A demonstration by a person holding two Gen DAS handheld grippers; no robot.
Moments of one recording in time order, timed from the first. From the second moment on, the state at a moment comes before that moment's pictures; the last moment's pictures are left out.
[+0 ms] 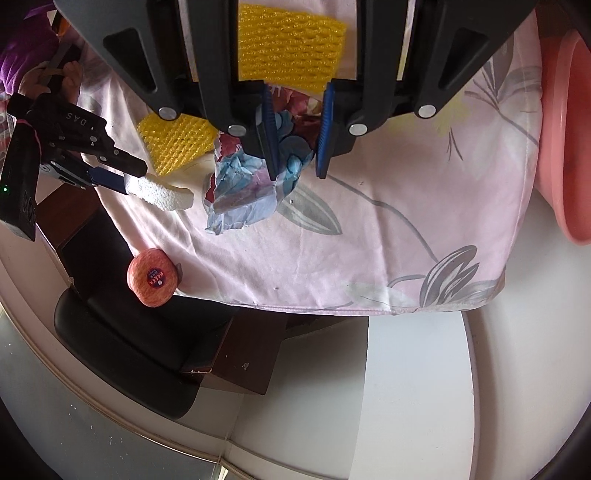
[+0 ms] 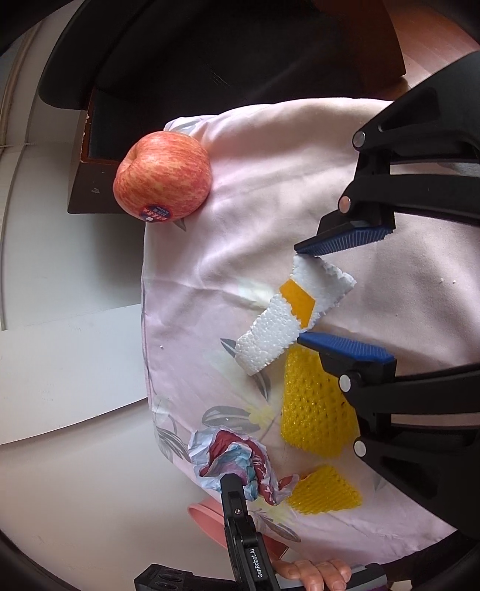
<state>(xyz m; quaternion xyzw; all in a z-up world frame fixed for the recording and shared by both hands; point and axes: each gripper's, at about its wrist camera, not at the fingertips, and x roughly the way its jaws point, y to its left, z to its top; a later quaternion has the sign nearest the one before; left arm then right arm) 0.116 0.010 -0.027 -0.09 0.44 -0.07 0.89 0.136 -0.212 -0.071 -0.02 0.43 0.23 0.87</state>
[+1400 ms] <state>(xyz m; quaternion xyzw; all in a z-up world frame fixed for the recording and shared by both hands) 0.006 0.093 0.016 -0.11 0.36 0.08 0.92 0.056 -0.078 -0.019 -0.07 0.38 0.32 0.86</state>
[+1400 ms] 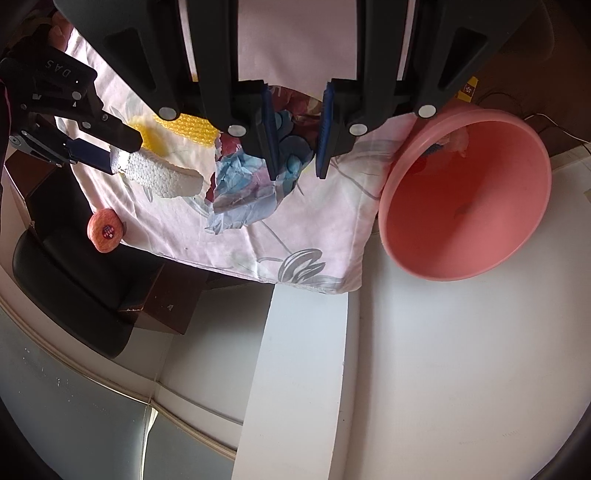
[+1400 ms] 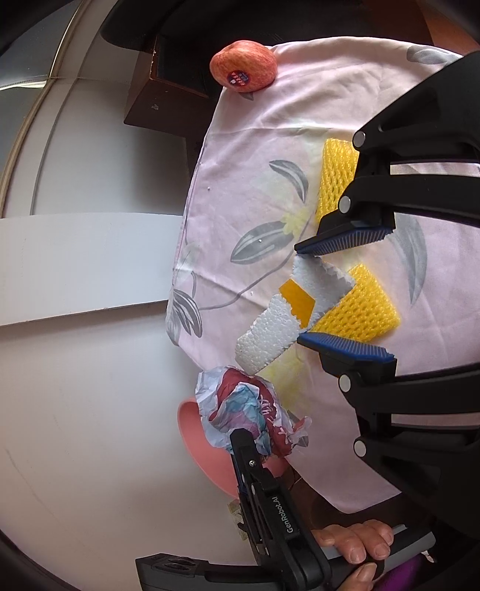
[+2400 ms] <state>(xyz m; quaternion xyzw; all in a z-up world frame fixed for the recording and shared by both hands) -0.026 0.194 0.009 -0.17 0.33 0.21 0.90 0.048 0.071 -0.007 -0.16 0.36 0.39 0.83</state>
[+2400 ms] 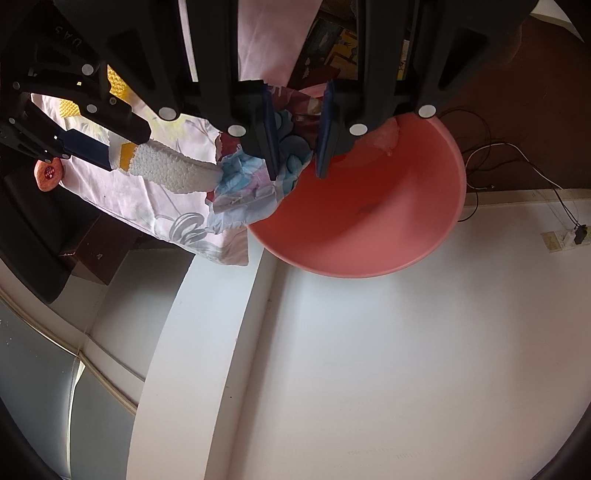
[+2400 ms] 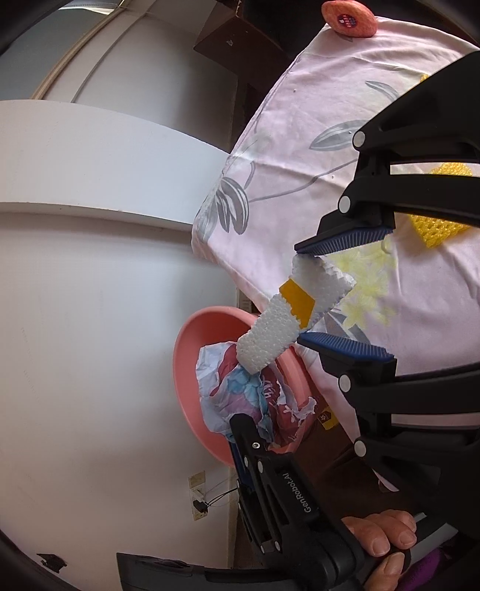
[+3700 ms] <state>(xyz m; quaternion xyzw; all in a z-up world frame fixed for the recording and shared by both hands) -0.049 0.274 -0.040 -0.21 0.35 0.29 0.87 0.042 0.196 -0.050 -0.27 0.37 0.39 0.80</state>
